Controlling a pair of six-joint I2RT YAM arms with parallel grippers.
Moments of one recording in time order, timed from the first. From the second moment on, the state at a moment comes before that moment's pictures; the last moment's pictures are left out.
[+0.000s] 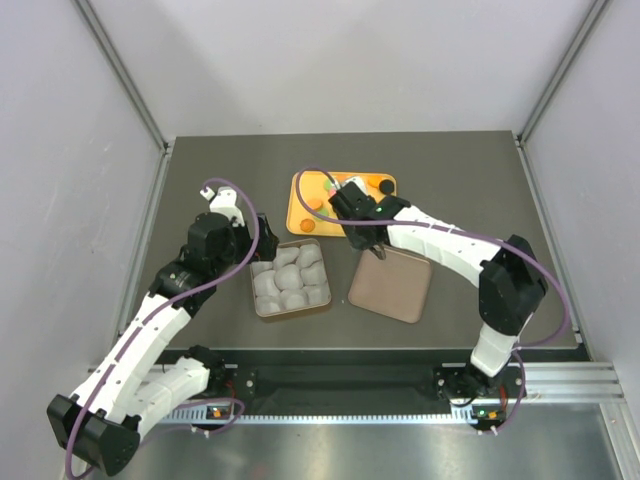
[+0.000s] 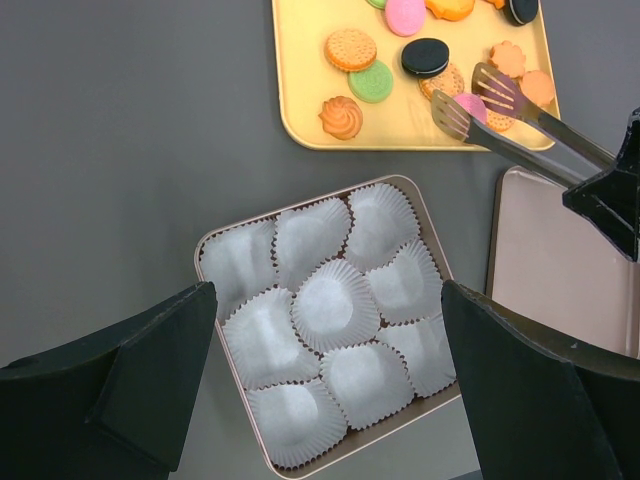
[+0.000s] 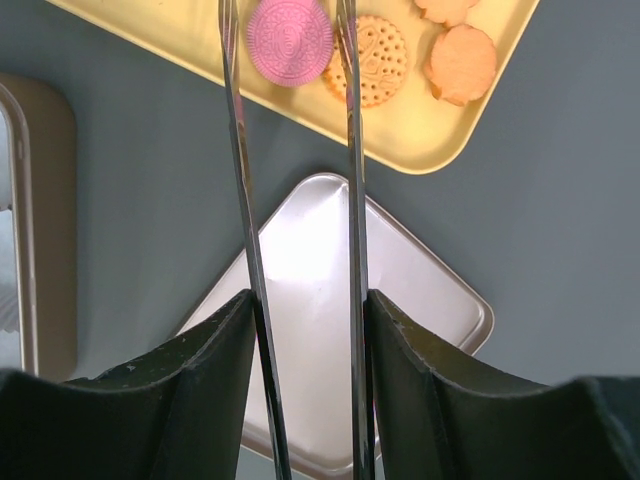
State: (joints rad) left arm -0.43 0.86 0.83 -0.46 -0.09 -0.36; right arm 0.82 1.75 1.43 -0.76 0.42 0.27
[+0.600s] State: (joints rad) left arm -0.43 0.86 0.83 -0.46 -0.09 -0.36; right arm 0.82 1.79 1.47 -0.81 0.40 0.24
